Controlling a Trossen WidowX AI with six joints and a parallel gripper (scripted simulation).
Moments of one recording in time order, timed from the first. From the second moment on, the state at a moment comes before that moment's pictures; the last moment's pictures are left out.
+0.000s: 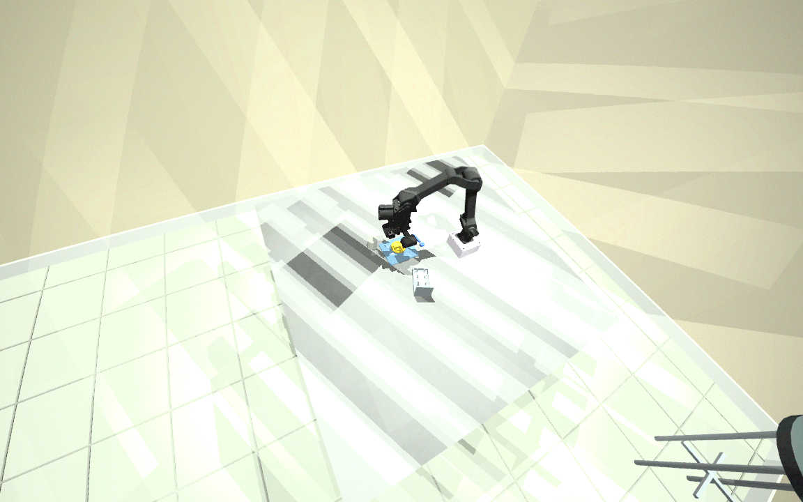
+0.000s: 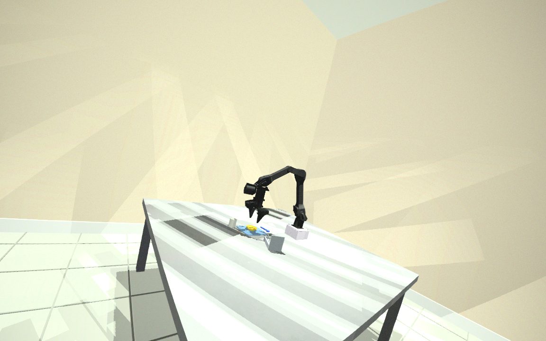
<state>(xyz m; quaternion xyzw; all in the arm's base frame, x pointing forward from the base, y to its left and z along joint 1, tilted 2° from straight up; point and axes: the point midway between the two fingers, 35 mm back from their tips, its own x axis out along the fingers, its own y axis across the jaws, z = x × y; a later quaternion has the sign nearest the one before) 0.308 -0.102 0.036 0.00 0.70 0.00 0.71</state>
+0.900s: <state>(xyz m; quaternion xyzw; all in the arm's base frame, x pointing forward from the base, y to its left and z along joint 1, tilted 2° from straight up) 0.310 -0.102 -0.003 0.00 0.70 0.00 0.71</state>
